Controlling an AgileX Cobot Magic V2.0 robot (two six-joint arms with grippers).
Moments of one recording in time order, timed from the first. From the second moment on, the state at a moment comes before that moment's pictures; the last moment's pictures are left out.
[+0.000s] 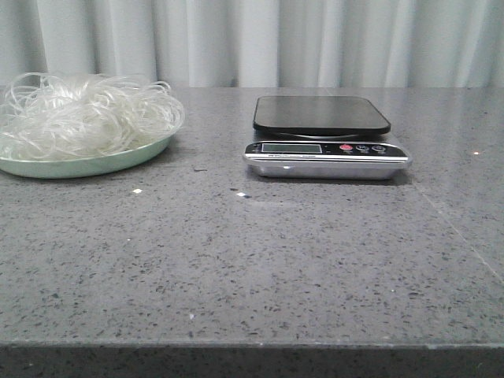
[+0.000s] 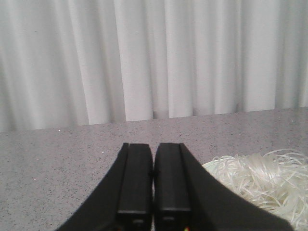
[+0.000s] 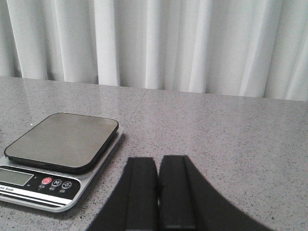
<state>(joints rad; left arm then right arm) -0.04 0.31 -0.33 -0.13 0.03 0.22 0.12 0.34 -0.26 0.14 0.01 -0.10</state>
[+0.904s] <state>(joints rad) -0.03 0.15 -0.18 -0.11 0.12 0.22 0.12 0.34 -0.26 0.14 0.02 -0.10</state>
